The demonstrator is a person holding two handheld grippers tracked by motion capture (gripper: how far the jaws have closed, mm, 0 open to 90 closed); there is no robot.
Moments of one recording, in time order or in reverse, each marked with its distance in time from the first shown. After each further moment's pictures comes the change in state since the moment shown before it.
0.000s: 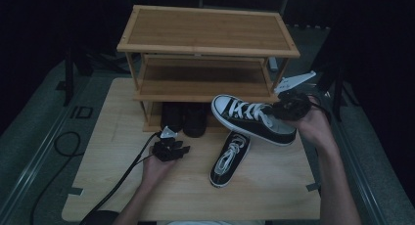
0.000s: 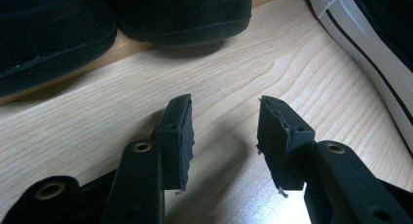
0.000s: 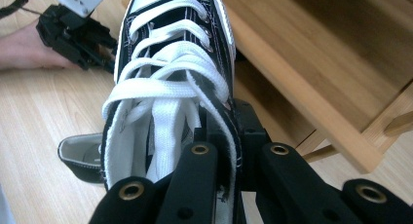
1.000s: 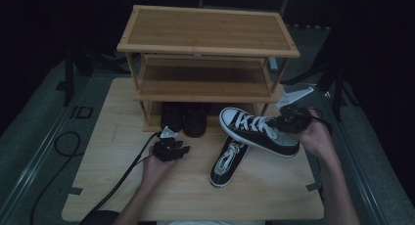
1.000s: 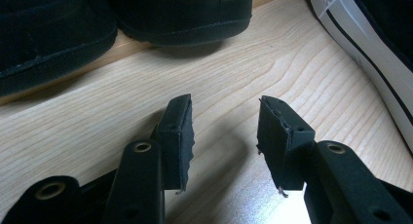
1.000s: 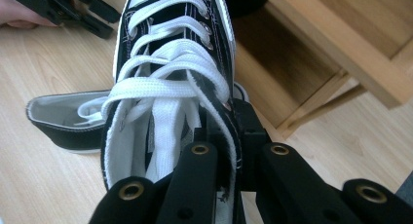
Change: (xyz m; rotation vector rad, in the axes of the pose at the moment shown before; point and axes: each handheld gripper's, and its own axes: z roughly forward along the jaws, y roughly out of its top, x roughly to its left) left arm 0.000 0.000 0.000 0.000 0.000 -0.003; right arm 0.001 -0.040 0.016 0.083 -0.031 0.018
